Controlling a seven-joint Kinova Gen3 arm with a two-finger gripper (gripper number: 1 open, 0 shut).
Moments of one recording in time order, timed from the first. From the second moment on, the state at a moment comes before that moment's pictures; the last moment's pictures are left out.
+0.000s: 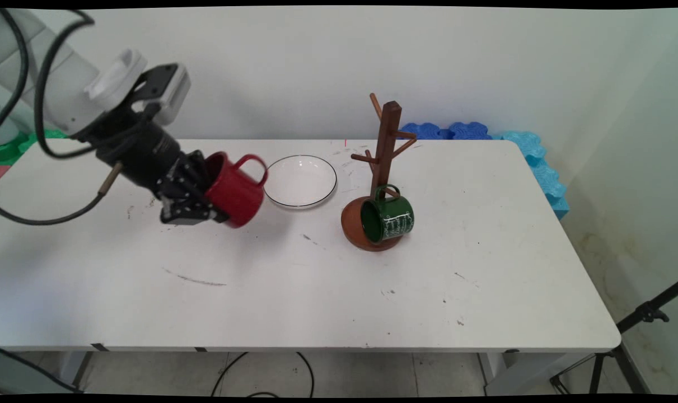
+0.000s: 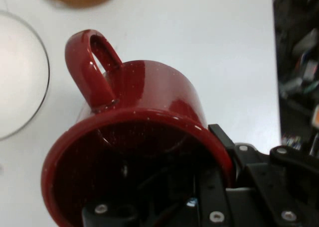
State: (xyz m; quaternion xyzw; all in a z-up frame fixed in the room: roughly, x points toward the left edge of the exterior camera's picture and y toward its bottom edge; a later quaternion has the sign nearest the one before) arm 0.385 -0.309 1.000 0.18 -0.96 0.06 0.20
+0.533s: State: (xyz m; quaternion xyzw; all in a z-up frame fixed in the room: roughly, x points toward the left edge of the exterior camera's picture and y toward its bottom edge) arm 0.388 -0.331 0.967 0.15 -0.98 0.08 0.13
